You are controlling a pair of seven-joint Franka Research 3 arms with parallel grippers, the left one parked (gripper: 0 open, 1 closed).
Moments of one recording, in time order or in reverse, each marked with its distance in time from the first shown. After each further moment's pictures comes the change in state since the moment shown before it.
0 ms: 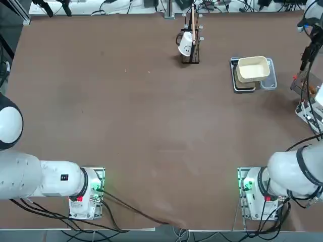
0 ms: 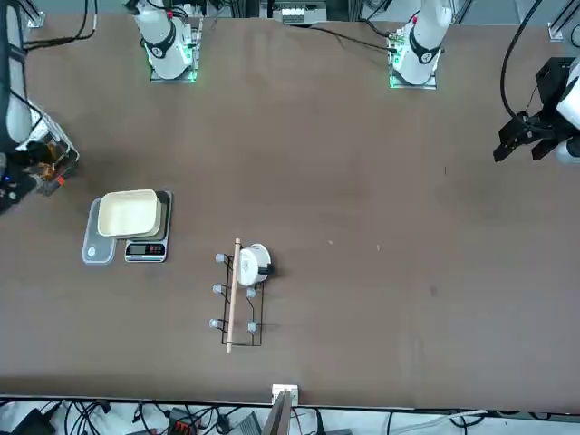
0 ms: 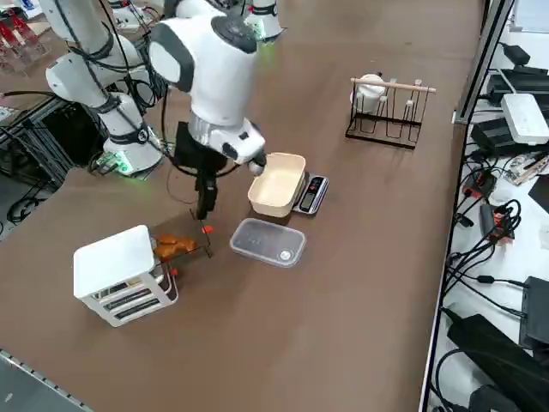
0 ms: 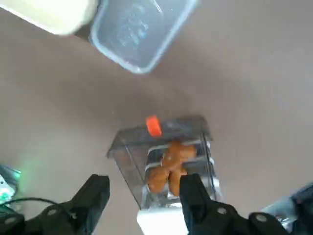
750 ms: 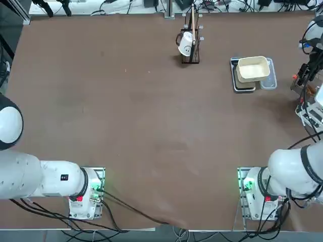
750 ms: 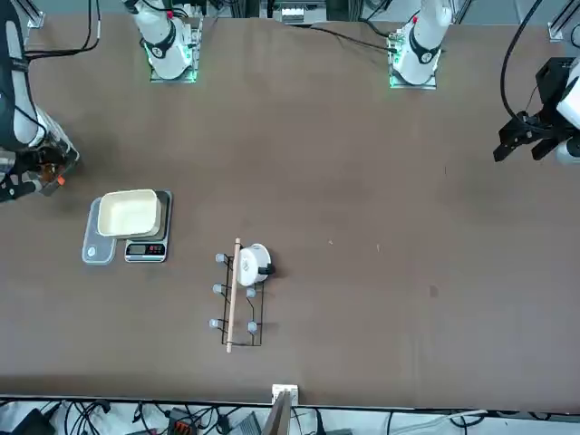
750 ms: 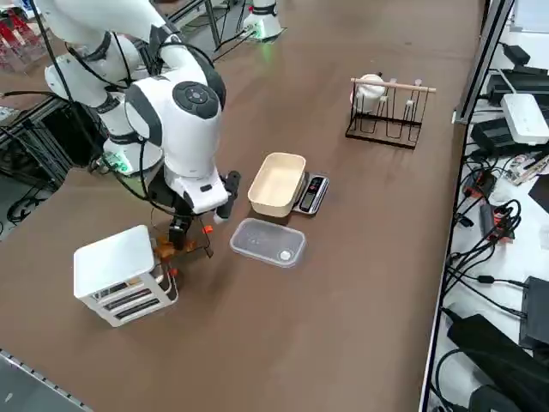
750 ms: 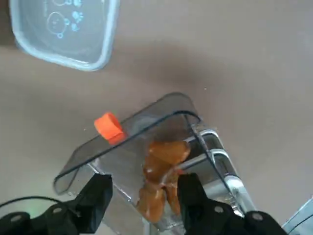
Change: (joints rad) arm -0.085 0.027 -0.009 -0.148 0.005 0.217 0.222
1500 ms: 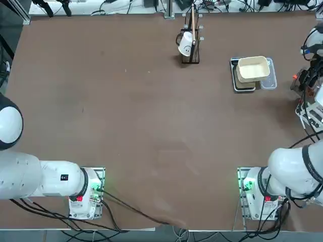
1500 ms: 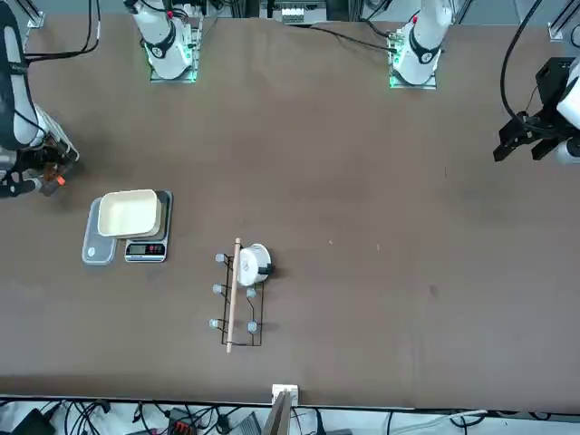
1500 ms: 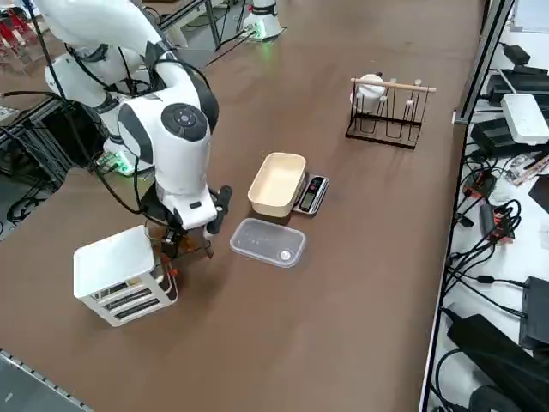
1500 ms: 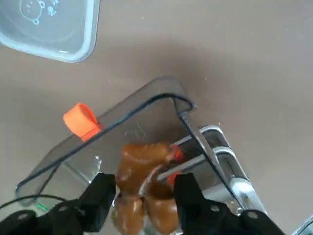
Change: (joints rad) arm -0.035 0.032 -0.001 -0.026 -0.001 0.048 0.009
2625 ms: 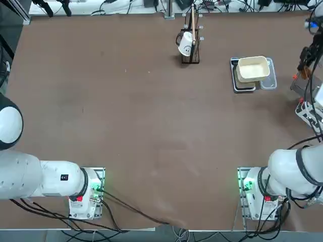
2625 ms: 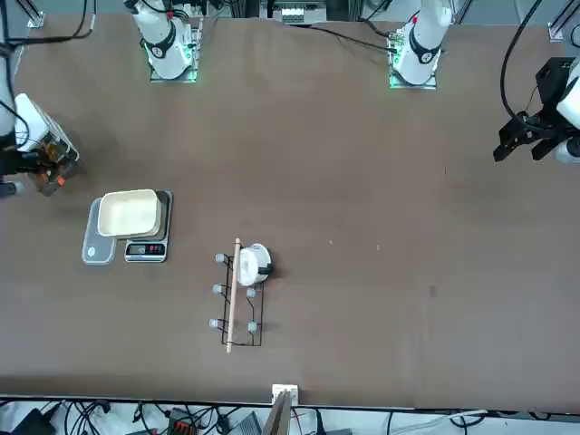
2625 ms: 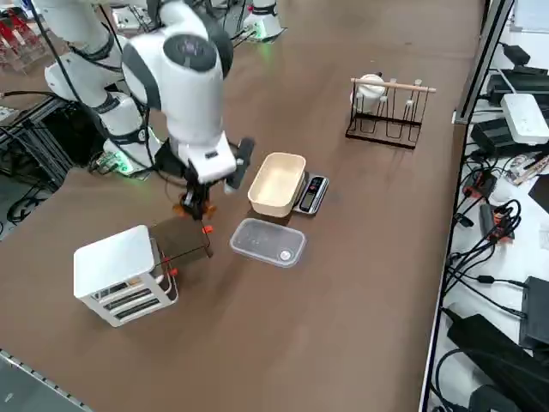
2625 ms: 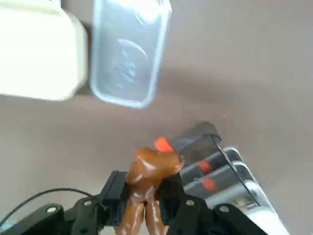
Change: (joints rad) arm 0.061 -0.087 0.048 0.186 0.211 -0.238 0.020
